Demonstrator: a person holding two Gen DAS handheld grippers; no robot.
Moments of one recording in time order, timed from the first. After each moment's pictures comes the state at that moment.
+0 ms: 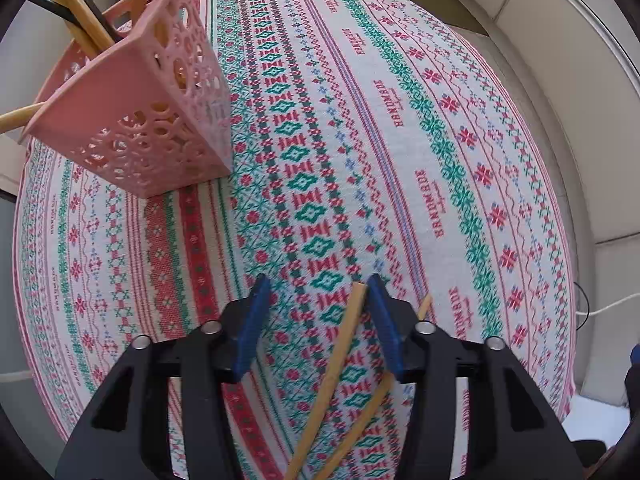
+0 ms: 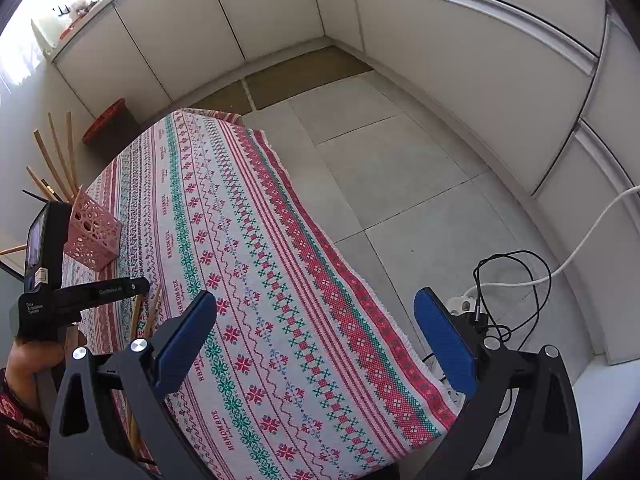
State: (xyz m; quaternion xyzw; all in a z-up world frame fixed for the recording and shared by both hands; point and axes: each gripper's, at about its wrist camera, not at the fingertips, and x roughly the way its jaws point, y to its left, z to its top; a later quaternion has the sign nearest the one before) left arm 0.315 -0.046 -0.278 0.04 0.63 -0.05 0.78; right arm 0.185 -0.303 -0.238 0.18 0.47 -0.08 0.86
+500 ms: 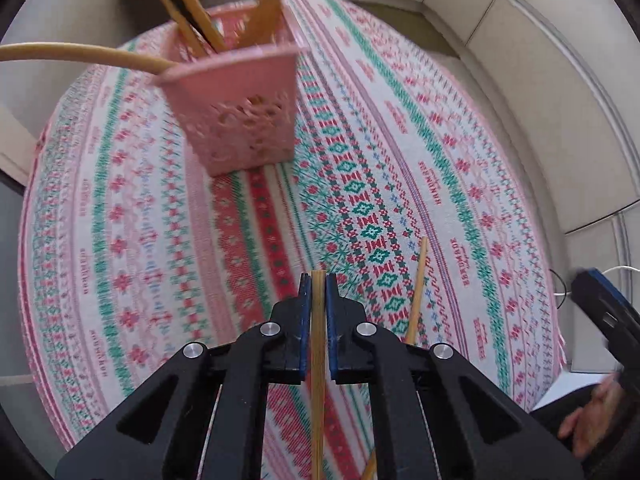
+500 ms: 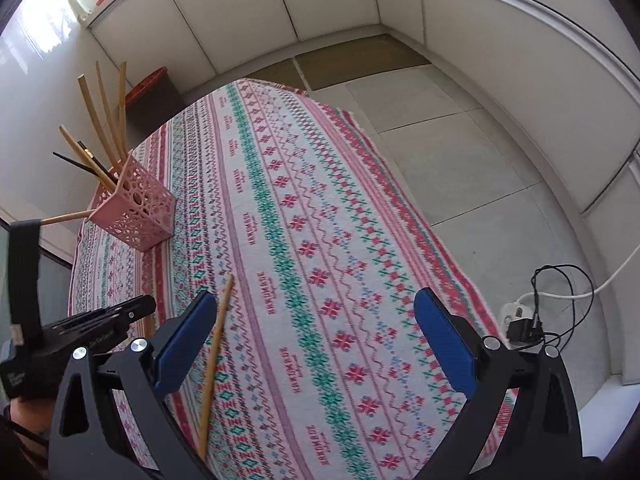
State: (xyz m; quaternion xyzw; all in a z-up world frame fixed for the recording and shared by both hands) left arm 0.248 0.039 -0.225 0.00 0.58 -0.10 0.81; right arm 0.233 -0.211 -0.236 0.17 0.49 -0.01 0.85
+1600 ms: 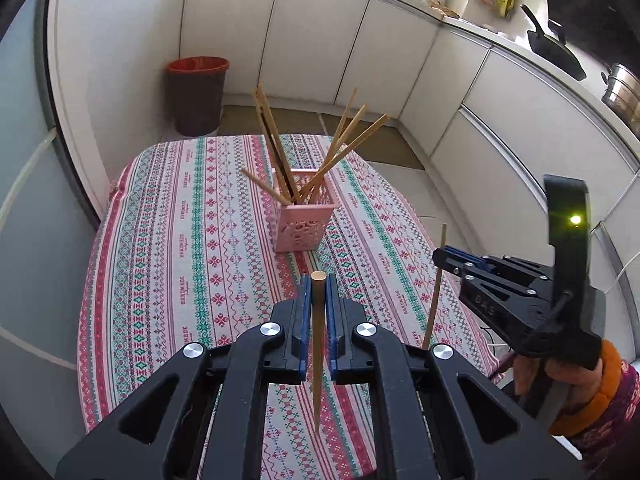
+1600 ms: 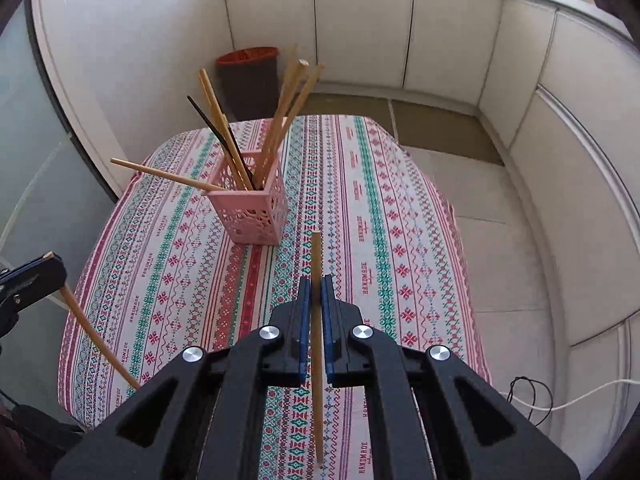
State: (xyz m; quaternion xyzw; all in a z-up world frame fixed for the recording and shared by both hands) left arm 0.173 0.094 -0.089 -0.07 0.42 -0.12 0.90; right arm 0.229 -0.105 -0.151 -0.03 0.44 0.10 0.89
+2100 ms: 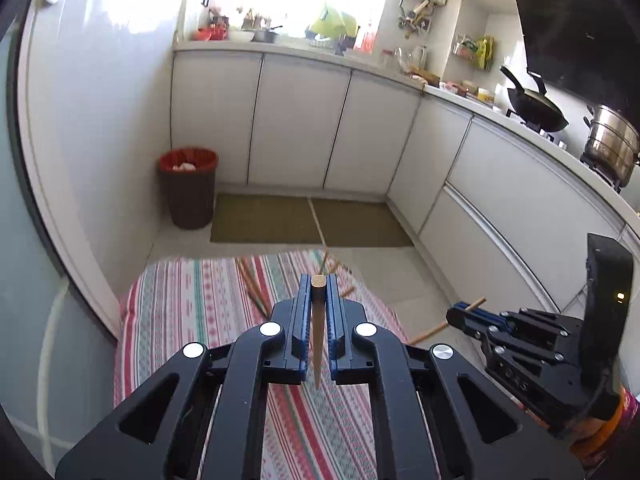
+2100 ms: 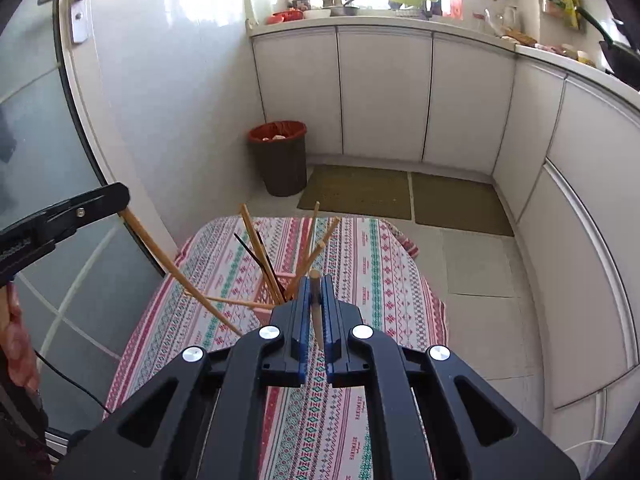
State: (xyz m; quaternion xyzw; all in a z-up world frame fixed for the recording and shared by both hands) left arm 0.234 0.084 0.049 -0.06 0.31 -0.12 0.94; right arm 0.251 -0.118 -0.012 0.00 0.35 0.16 0.92
